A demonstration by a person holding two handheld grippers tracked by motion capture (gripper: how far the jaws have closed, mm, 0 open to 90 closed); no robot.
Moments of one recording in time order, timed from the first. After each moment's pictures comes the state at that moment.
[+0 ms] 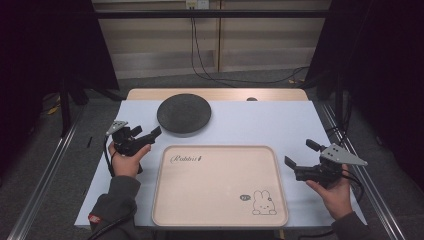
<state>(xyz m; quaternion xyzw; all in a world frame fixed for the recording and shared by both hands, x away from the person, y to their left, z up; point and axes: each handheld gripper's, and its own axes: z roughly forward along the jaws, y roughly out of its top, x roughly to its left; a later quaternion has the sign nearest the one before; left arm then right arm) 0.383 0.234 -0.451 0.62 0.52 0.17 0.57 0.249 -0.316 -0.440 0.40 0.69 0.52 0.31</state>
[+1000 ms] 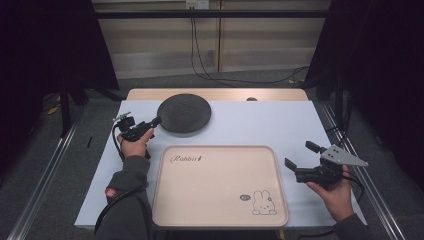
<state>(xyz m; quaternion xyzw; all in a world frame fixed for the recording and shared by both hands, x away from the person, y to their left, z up) 0.450 0.234 -0.489 0.55 0.62 0.12 0.54 0.245 -0.316 -0.440 0.39 0.69 0.53 0.30</state>
